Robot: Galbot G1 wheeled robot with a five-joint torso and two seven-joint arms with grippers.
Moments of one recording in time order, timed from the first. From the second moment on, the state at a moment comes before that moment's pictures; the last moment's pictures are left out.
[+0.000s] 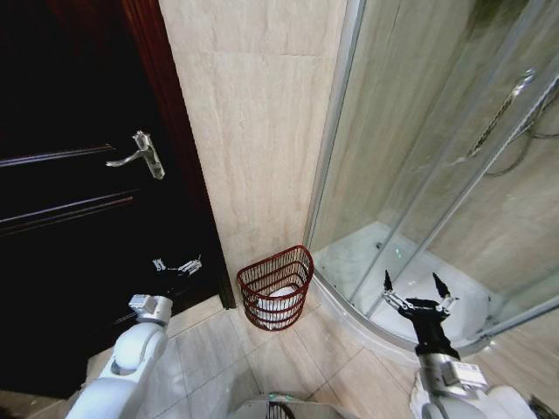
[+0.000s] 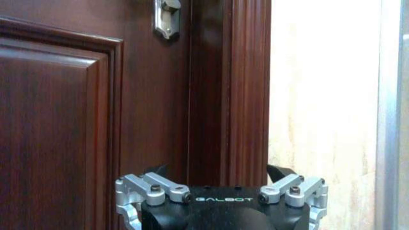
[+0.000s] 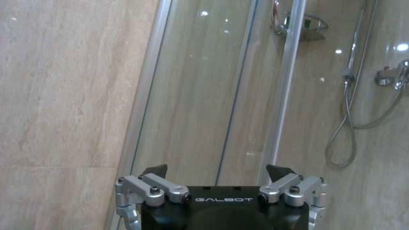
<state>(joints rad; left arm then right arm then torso) 1.53 -1.10 -0.69 -2.00 -0.49 -0.10 -0.04 -1.84 1.61 0.82 2.37 -0.03 0.10 -0.05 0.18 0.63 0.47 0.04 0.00</state>
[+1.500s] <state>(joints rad) 1.57 -1.13 -0.69 -2.03 -0.40 -0.15 -0.02 -1.91 1.61 0.86 2.38 0.04 0.17 0.00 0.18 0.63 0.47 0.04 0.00</state>
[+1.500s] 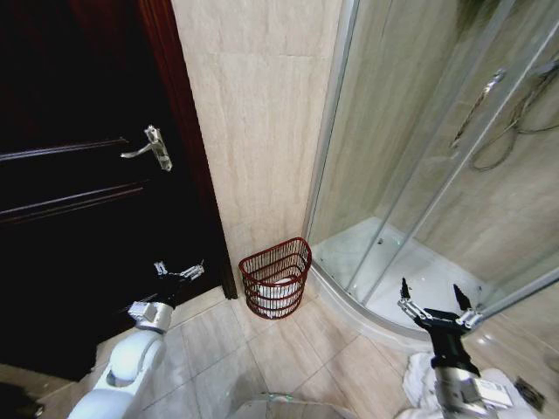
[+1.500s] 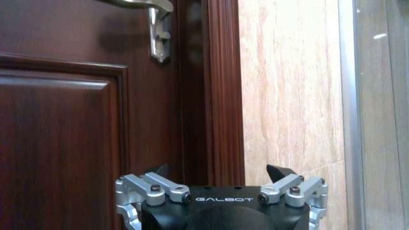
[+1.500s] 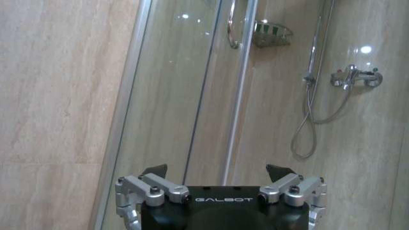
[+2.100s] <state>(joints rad) 1.58 -1.13 -0.68 -2.01 -0.39 -0.19 -0.02 -1.93 1.61 0.86 2.36 0.05 0.19 0.01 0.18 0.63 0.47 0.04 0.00</state>
